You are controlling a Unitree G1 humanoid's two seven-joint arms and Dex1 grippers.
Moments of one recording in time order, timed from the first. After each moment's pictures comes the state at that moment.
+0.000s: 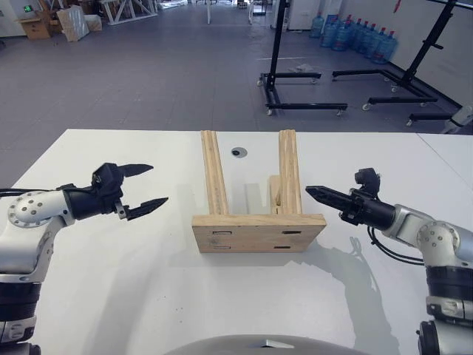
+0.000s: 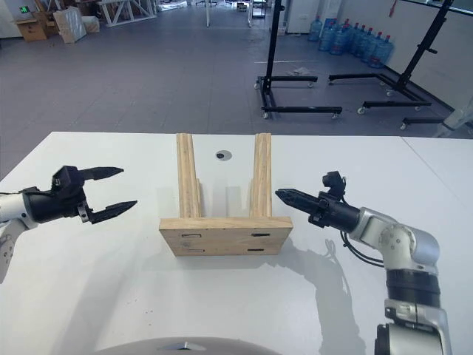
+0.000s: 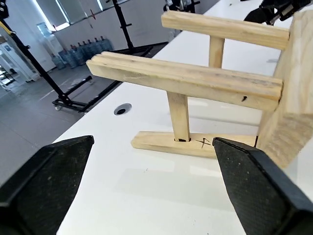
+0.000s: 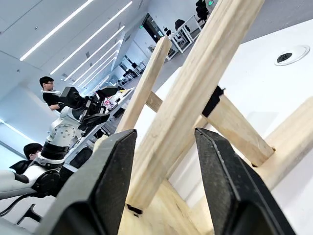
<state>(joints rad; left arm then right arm) -0.08 0.83 0.16 -0.13 -0.38 0.17 -1.10 -0.20 -0.62 -0.29 0.06 0.87 0.93 1.01</state>
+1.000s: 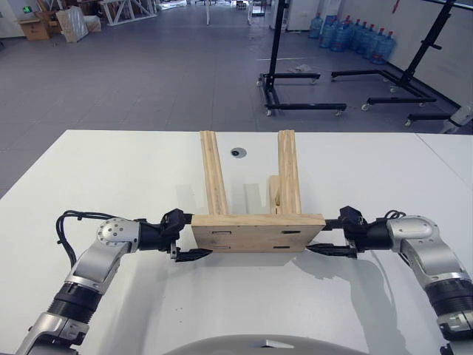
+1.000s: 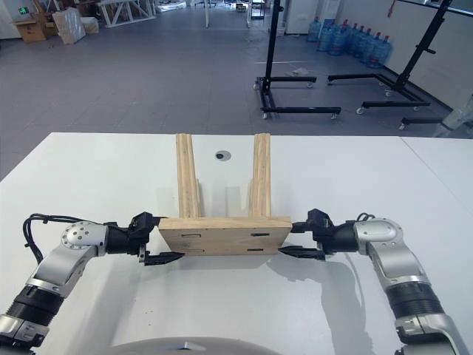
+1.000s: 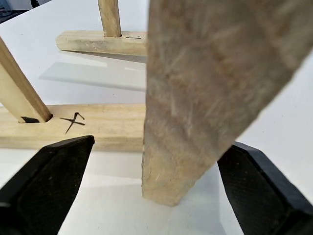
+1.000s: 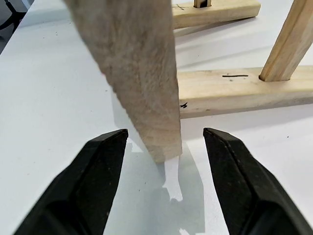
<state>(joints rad) -0.14 0.61 -0.20 0.05 -0.26 0.10 -1.19 -0.15 -0.75 0.04 0.24 0.32 0.07 1.41</state>
